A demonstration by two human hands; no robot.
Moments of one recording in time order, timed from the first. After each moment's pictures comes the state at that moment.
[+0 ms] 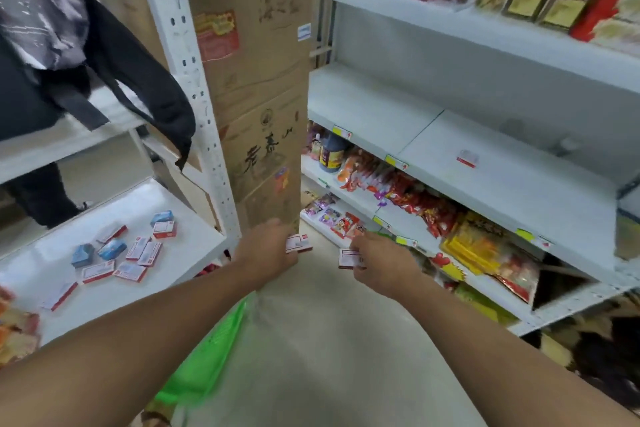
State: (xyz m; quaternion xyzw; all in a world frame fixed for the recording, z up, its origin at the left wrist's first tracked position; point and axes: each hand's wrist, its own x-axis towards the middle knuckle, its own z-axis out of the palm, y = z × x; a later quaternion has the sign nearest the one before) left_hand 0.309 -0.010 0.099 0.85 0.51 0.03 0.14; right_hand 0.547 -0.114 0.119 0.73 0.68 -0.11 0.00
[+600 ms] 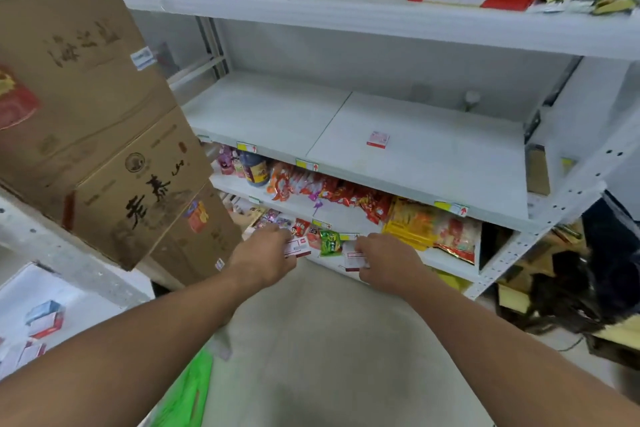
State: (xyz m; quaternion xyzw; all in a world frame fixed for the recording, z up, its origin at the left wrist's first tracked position) left_hand 0.567 -0.008 0.109 0.91 0.40 -0.03 0.12; right_hand 0.784 -0.167 0.094 0.80 0.58 -0.14 -0.03
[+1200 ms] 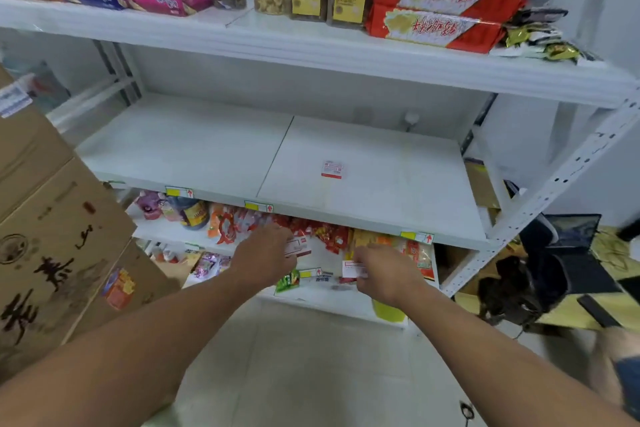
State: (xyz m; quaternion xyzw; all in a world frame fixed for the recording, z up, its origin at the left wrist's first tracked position) left_hand 0.695 0.123 0.092 0.95 0.27 0.01 0.15; right_hand 0.851 -0.098 0.108 0.87 0.48 -0.11 -0.03
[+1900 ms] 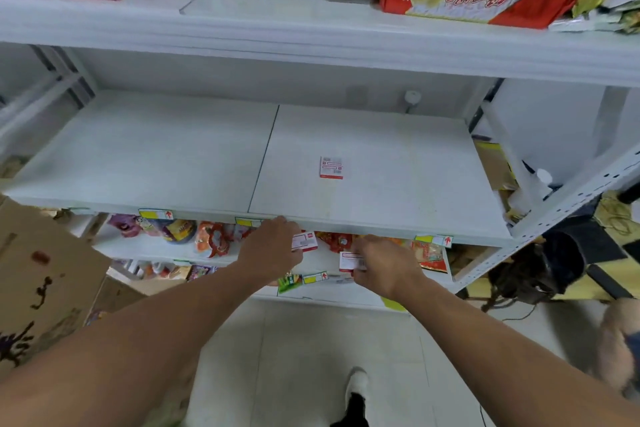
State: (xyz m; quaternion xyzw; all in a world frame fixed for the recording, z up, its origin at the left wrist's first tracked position) left_hand 0.782 0.213 0.061 0.97 0.21 -0.04 0.15; right_hand 0.906 -0.010 0.069 0.89 0.44 -0.12 -0.04
